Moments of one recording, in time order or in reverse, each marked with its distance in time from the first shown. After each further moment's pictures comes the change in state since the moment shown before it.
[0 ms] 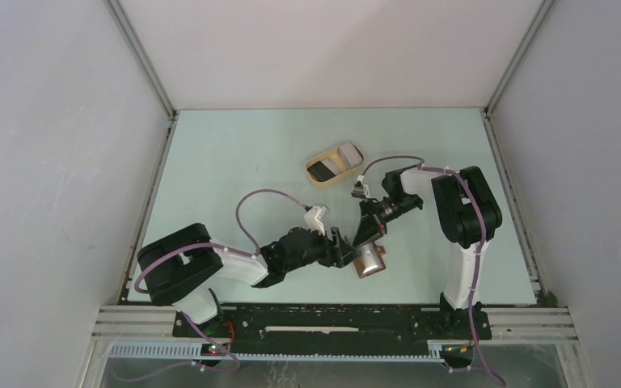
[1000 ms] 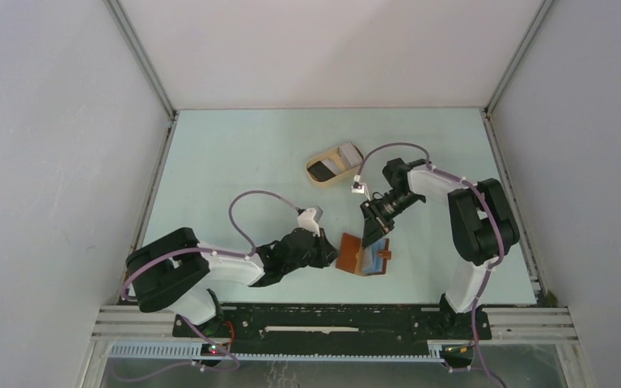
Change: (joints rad) left arm -0.004 -0.068 0.019 -0.288 -0.132 -0.008; right arm 0.026 -0.156 0.001 0.063 0.324 -0.052
